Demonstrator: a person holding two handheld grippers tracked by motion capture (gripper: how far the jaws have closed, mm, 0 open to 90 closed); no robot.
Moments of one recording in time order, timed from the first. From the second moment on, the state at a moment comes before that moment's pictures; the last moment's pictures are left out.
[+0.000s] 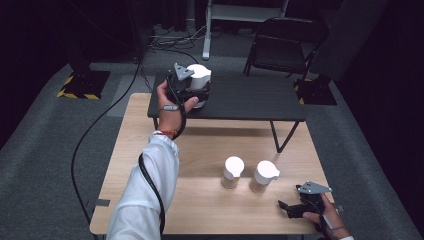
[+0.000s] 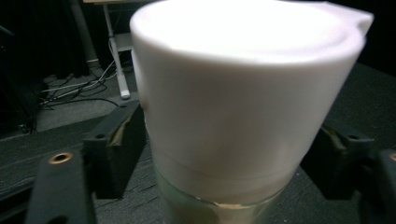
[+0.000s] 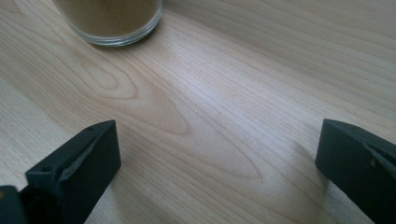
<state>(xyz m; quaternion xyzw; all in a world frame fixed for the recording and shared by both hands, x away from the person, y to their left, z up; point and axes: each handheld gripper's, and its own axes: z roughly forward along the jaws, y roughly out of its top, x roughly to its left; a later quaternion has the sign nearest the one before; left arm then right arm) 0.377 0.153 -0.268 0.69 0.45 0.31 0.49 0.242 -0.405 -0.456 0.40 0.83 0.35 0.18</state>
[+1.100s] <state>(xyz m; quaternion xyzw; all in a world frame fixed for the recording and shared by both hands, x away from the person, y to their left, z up) 0.358 0.148 -0.285 0.67 0.43 0.36 0.49 0.241 -0.405 -0.456 0.40 0.83 0.35 0.18</state>
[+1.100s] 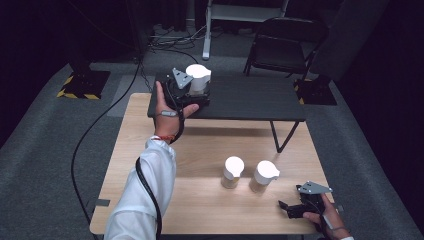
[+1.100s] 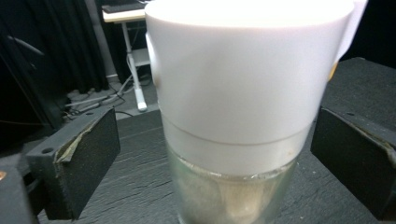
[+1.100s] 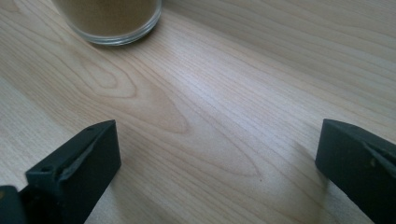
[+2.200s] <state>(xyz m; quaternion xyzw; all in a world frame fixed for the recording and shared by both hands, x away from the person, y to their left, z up) 0.304 0.146 -0.312 0.70 0.36 0.42 0.46 0.241 -0.405 -0.456 0.40 0.83 0.35 0.18</state>
